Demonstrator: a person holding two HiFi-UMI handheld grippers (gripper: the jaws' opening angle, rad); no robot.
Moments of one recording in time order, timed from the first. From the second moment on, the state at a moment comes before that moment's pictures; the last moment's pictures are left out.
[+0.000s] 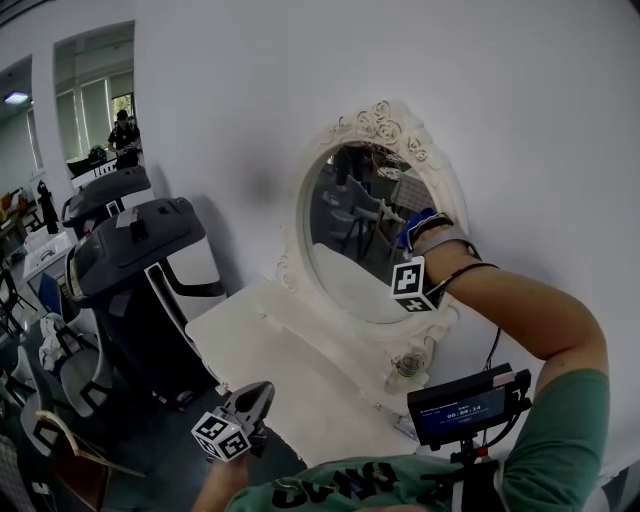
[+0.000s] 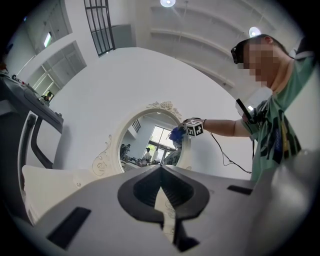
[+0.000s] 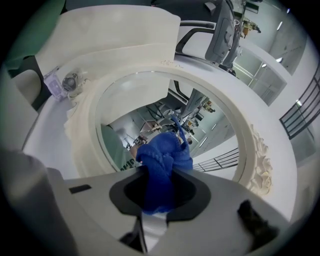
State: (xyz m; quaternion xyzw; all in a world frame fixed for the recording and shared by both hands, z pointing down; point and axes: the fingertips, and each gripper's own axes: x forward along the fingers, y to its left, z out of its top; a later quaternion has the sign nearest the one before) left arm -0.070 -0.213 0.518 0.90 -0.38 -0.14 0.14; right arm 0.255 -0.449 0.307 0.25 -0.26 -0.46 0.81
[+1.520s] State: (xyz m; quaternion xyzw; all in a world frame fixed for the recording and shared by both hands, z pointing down) left arm -0.118 -0.231 0.558 0.88 -0.42 -0.15 0.17; right arm 0.107 -0.587 0.332 0.23 -0.27 -0.58 0.74
